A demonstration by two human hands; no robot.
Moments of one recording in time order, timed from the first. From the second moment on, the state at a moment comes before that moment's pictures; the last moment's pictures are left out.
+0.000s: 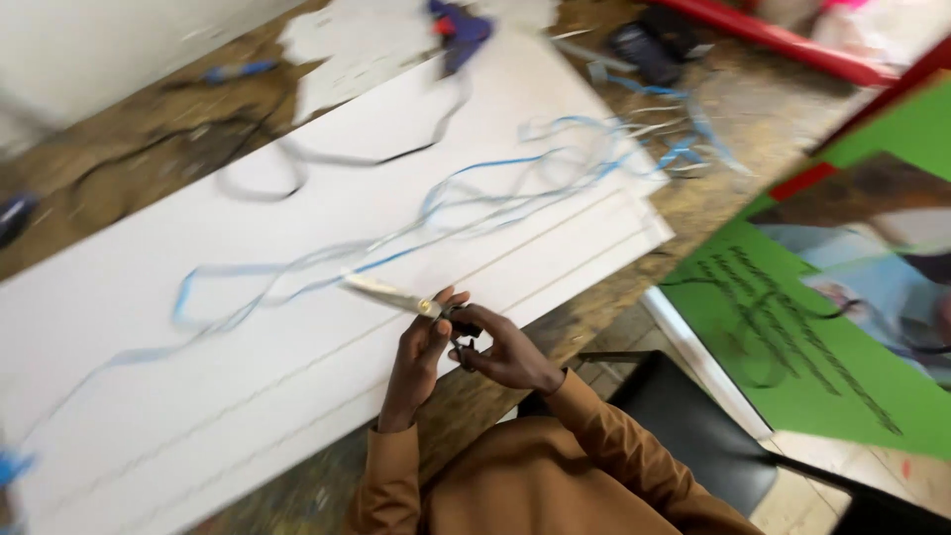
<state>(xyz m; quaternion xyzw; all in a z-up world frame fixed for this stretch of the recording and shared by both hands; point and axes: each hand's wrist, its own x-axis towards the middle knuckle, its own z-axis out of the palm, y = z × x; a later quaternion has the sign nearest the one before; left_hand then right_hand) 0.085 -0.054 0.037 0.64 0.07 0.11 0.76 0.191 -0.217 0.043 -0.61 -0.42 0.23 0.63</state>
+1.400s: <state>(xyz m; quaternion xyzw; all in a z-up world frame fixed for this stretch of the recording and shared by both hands) -0.439 0.309 -0.001 0.86 0.39 0.21 0.24 -0.233 0.075 -0.014 -0.52 -0.25 0.54 0.61</state>
